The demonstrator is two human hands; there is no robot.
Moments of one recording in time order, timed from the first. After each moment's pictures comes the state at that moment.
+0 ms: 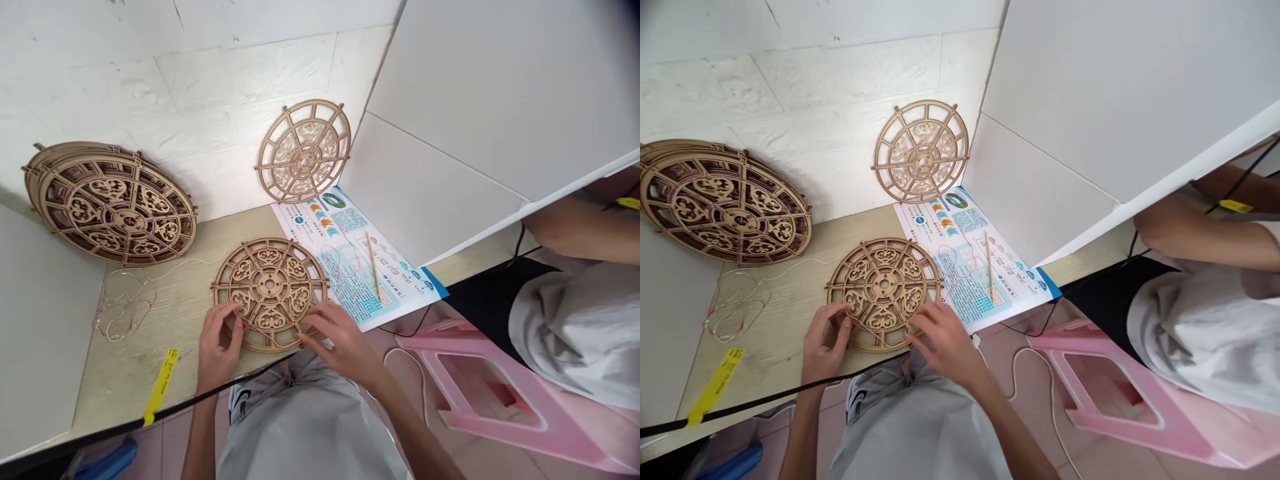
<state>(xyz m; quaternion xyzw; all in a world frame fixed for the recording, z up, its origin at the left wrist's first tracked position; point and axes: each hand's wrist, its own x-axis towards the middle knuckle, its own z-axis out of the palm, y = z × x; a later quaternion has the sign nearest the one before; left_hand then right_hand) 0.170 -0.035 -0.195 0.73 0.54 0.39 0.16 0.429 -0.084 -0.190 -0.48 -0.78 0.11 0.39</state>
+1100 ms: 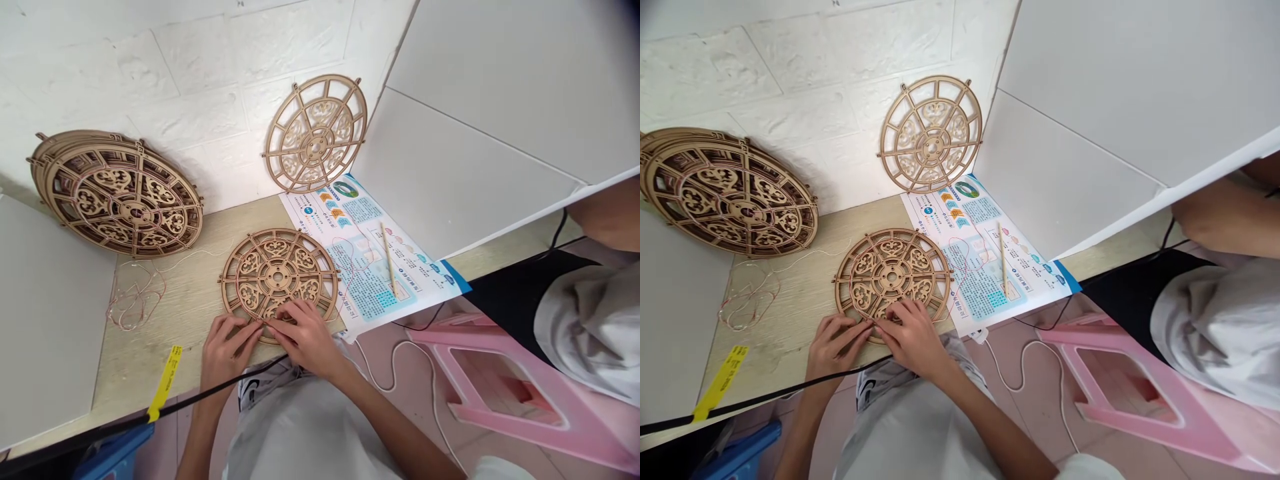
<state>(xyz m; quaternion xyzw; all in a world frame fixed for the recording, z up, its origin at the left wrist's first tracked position) 0.158 -0.051 -0.199 0.85 0.41 0.32 -0.02 0.361 -0.064 -0.215 -0.45 -0.79 0.07 0.42</state>
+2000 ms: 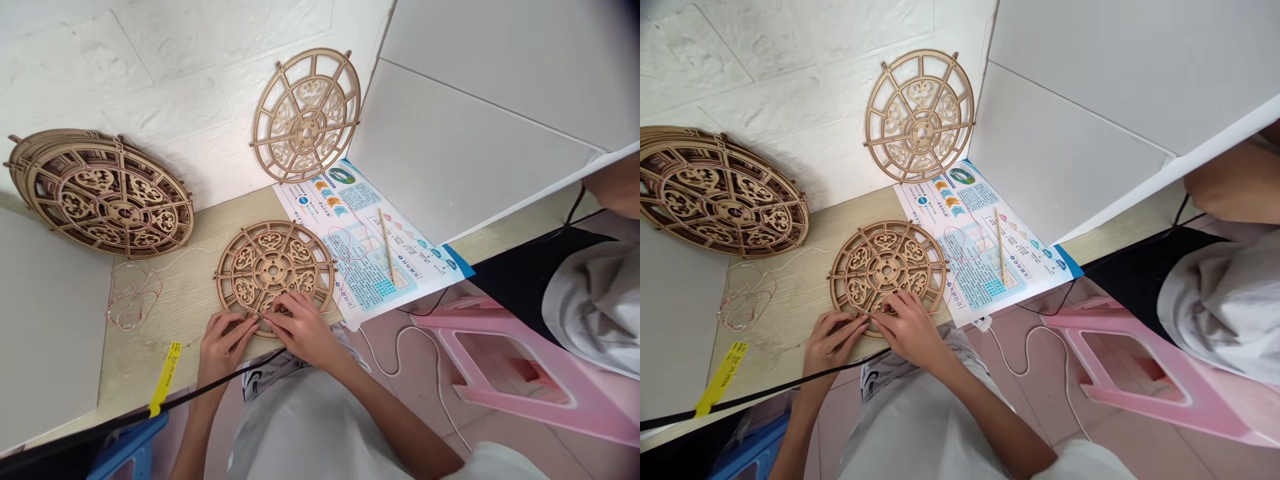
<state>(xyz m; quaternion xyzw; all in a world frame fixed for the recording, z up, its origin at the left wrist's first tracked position) 0.158 -0.049 -0.197 0.86 0.40 0.32 0.00 0.364 -0.061 -0.217 -0.46 -0.78 0.07 0.42</state>
